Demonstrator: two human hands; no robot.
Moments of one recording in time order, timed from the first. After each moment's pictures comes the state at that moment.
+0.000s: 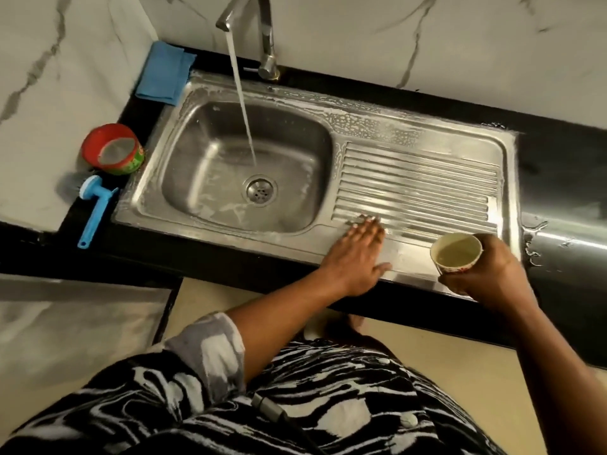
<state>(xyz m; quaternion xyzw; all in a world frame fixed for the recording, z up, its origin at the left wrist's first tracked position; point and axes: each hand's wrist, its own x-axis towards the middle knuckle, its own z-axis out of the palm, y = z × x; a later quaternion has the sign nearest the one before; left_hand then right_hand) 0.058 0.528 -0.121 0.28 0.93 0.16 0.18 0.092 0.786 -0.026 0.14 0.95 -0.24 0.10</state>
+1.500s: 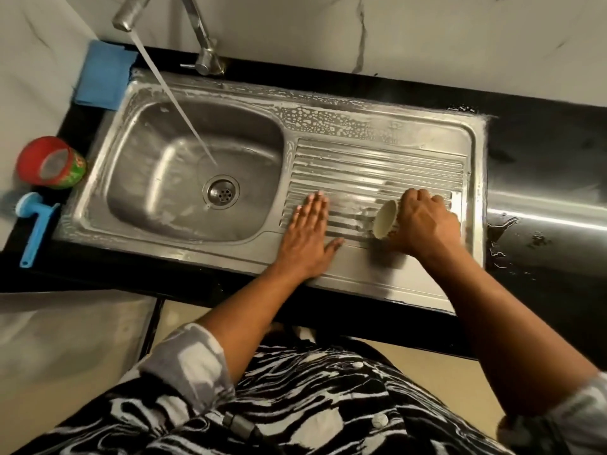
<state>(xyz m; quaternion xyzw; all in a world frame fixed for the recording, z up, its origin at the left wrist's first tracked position) 0.007 0.567 -0.151 0.13 0.97 0.10 0.17 -0.022 0.799 -0.054 0.00 0.99 0.01 0.14</state>
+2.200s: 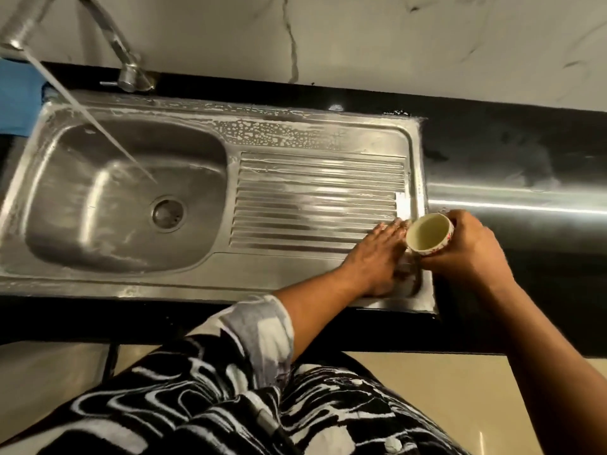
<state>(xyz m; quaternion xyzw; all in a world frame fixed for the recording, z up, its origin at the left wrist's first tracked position) 0.001 0.777 -0.144 0.43 0.88 0.14 0.17 0.037 0.931 -0.012 0.19 0.96 -0.18 0.12</state>
